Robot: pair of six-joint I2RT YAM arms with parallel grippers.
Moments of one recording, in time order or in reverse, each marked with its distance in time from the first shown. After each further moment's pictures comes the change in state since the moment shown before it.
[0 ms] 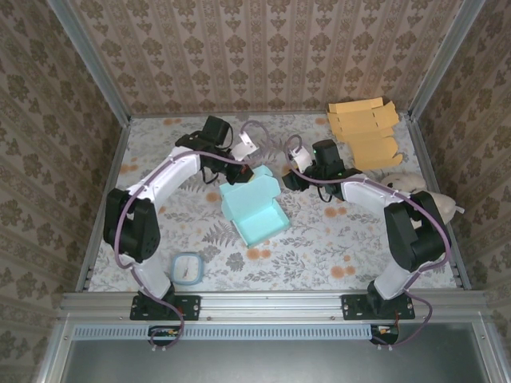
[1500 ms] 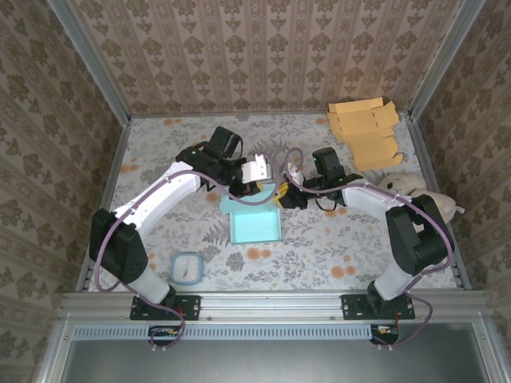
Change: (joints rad) left arm -0.145 -0.166 -0.096 -0.010 -0.056 0.379; right arm 0.023 -0.037 -0.069 -0.064 -0.513 -0.262
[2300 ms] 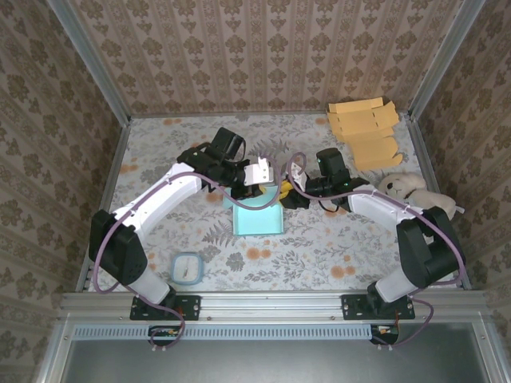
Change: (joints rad) left arm -0.025 -0.006 0.005 -0.009 0.008 0.028; right arm 0.010 -0.106 -0.049 0.039 0.089 -0.022
